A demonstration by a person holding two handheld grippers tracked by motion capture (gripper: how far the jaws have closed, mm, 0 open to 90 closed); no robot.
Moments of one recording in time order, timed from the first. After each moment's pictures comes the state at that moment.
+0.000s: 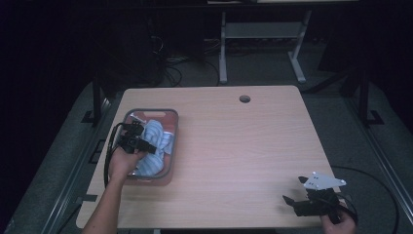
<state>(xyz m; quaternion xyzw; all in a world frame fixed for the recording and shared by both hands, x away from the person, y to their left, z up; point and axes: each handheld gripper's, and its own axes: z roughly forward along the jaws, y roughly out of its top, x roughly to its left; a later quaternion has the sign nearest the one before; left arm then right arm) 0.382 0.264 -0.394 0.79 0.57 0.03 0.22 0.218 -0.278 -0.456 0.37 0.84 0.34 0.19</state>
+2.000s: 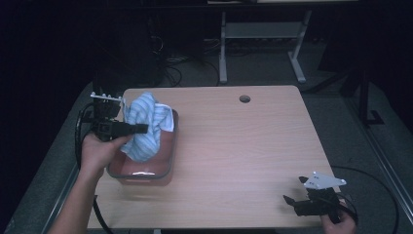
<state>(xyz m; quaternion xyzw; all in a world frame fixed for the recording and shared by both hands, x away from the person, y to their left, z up) 0.339 0.272 -0.274 0.77 0.51 0.06 0.38 0.220 -0.279 -0.459 0.38 0.84 0.34 0.18</state>
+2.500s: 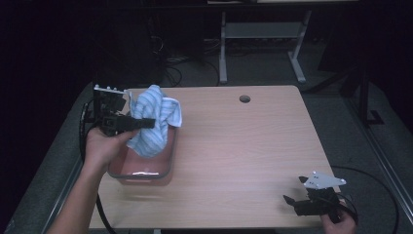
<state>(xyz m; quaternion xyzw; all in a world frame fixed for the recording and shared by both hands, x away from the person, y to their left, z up) 0.339 0.251 -0.255 0.78 0.48 0.05 0.40 0.221 -0.280 -0.459 0.37 0.84 0.34 0.18</state>
